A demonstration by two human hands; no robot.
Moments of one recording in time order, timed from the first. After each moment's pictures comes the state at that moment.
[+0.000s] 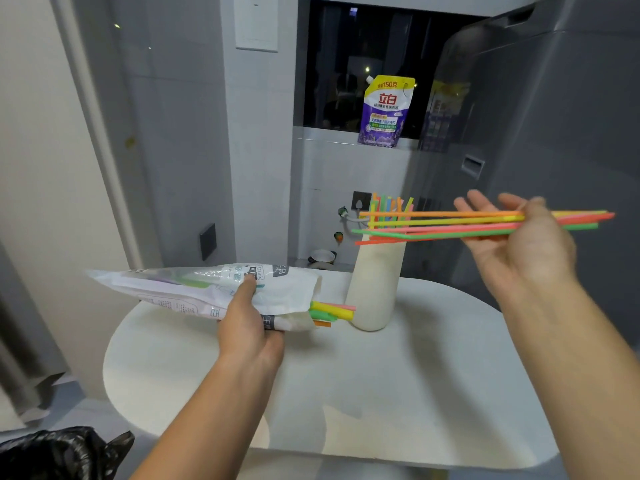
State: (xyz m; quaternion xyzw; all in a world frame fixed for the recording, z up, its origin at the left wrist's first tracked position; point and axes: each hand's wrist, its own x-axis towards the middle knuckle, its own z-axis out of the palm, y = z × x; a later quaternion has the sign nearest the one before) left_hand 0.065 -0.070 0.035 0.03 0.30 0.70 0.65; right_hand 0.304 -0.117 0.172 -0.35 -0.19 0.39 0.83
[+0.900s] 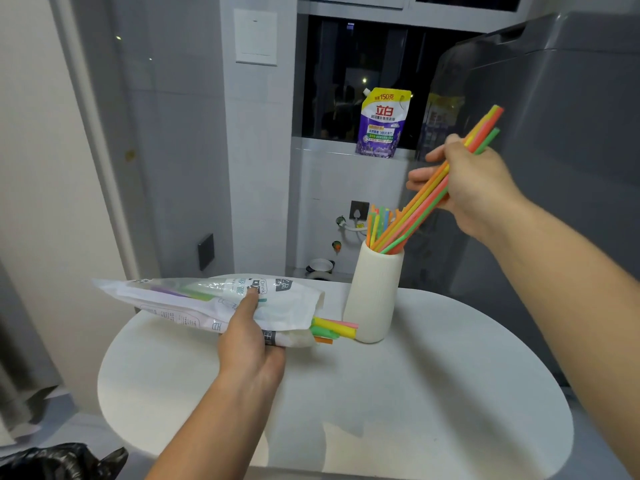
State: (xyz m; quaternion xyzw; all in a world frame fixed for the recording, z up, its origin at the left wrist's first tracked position) left_hand 0.068 -0.071 0.030 0.04 0.30 0.69 0.66; right_hand 0.289 -0.061 0.226 -0.60 -0.44 0.24 0.63
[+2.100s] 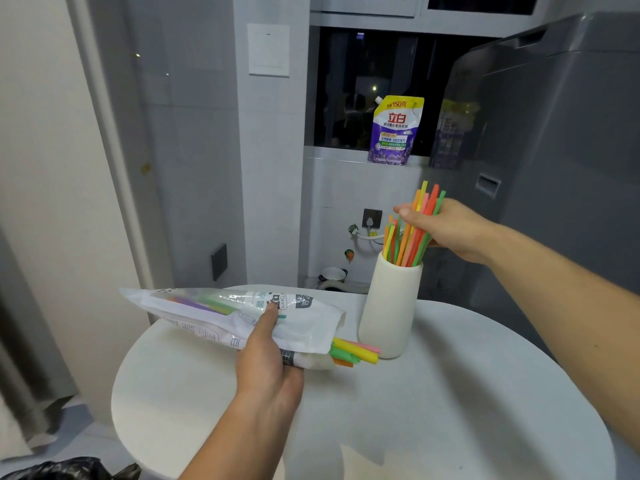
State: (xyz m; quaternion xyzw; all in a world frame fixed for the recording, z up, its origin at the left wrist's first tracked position) left_hand 0.068 -0.068 0.024 0.07 0.30 0.68 0.66; right_hand 0.315 -0.002 0.179 -0.65 -0.62 0.25 0.35
